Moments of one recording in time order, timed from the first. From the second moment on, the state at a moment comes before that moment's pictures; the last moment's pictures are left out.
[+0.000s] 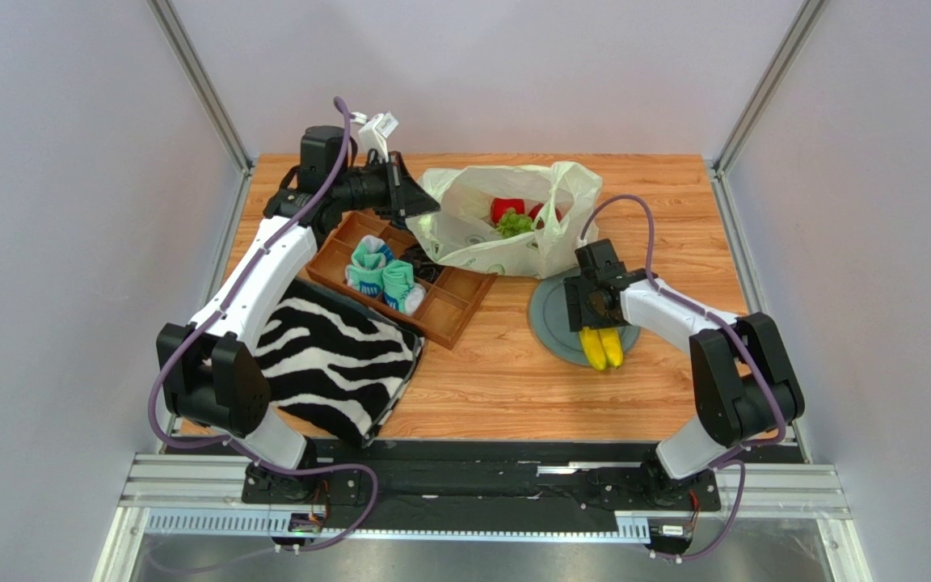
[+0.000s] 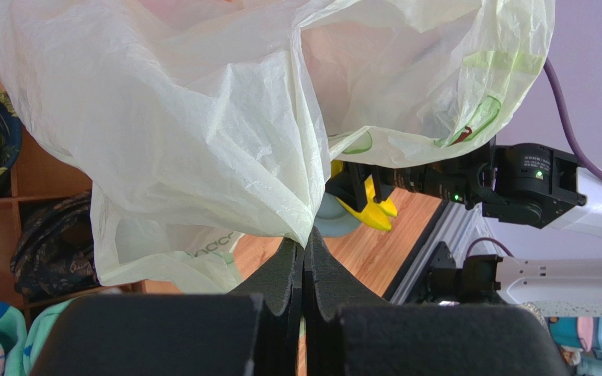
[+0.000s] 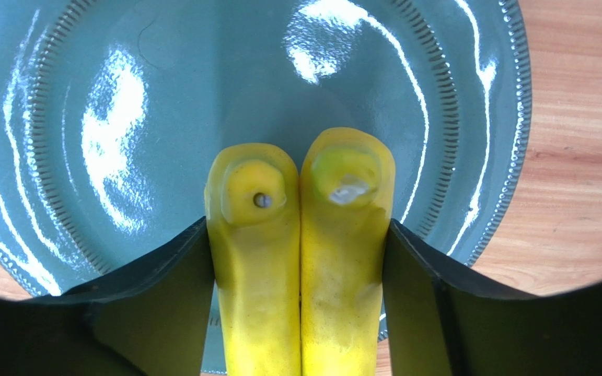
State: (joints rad) left arm -0.26 1.57 1.47 -0.35 0.73 -0.41; right arm 0.35 1.57 0.90 -0.45 0.21 0.20
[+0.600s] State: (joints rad) left arm -0.26 1.57 1.47 -0.35 0.73 -0.41; right arm 0.46 1.05 0.93 -0.56 0.41 0.28
